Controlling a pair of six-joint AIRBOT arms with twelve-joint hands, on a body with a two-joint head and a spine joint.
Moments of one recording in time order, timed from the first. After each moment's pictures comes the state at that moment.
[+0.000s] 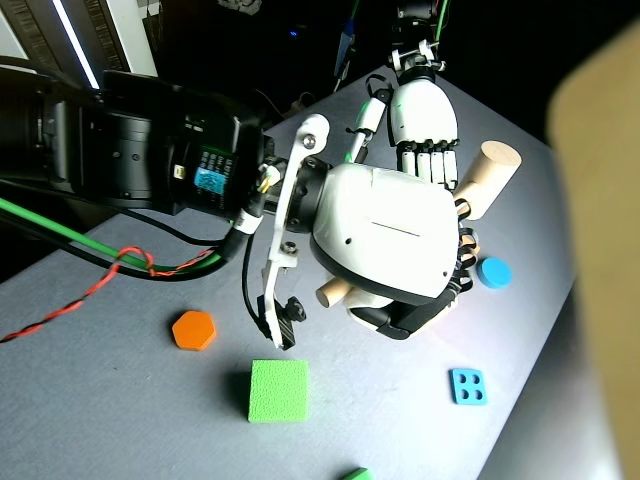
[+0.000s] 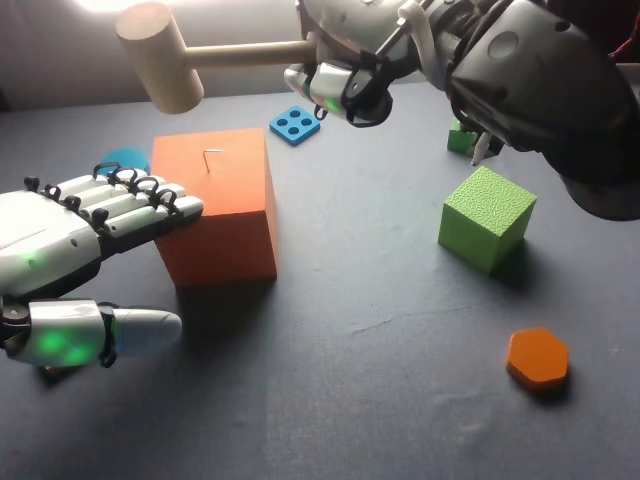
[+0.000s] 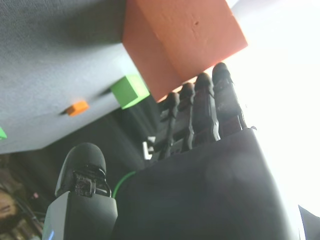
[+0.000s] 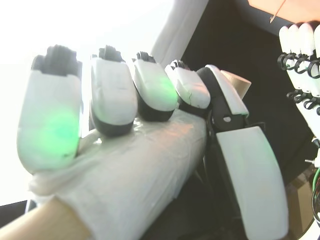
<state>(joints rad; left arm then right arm) 0.90 -0.84 1.09 0.11 -0.82 0.70 -0.14 -1.38 1.17 1.00 0.52 -2.19</state>
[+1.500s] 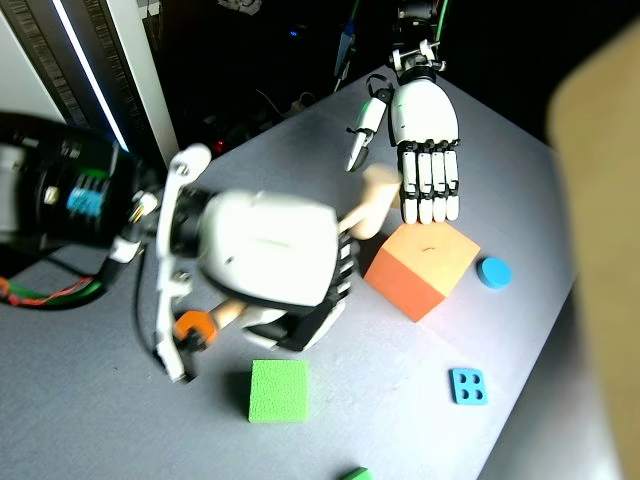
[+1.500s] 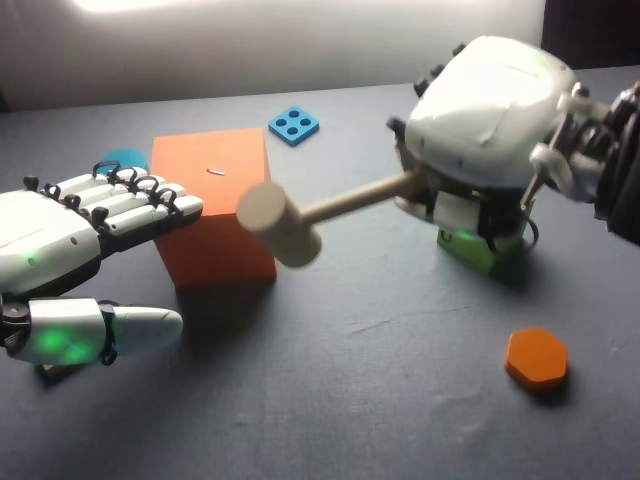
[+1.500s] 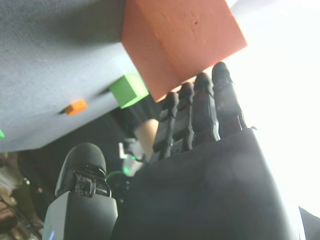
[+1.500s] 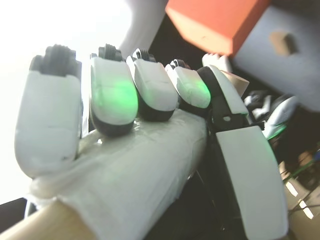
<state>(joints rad) 0.90 -0.84 1.09 0.11 -0.82 0.68 -0.33 -1.11 0.98 0.49 0.37 -1.95</state>
